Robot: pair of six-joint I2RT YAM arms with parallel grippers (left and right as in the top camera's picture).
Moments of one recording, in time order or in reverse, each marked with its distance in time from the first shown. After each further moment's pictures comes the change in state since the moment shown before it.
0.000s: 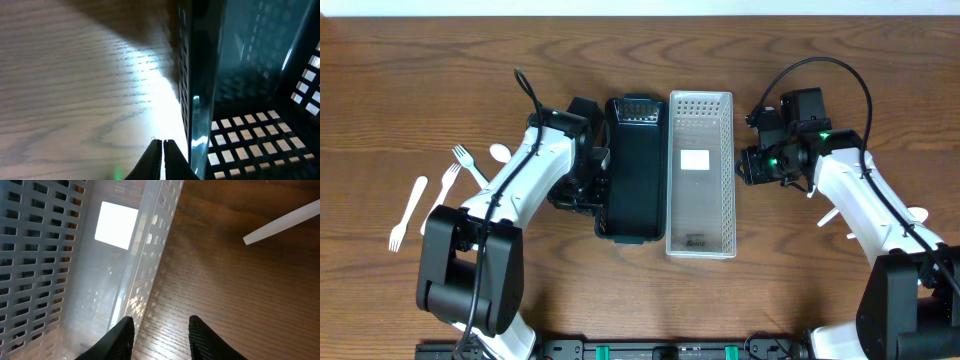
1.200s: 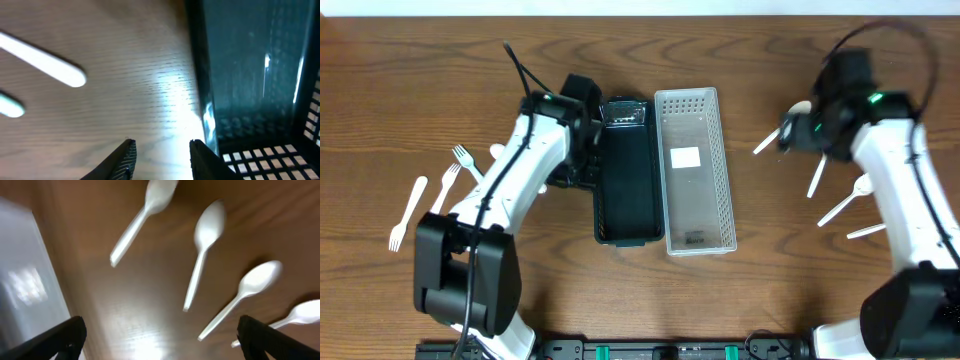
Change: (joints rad) left arm 0.025 -0.017 0.142 -0.009 -0.182 0.002; right arm -0.124 0.011 0.420 -0.389 0.394 0.251
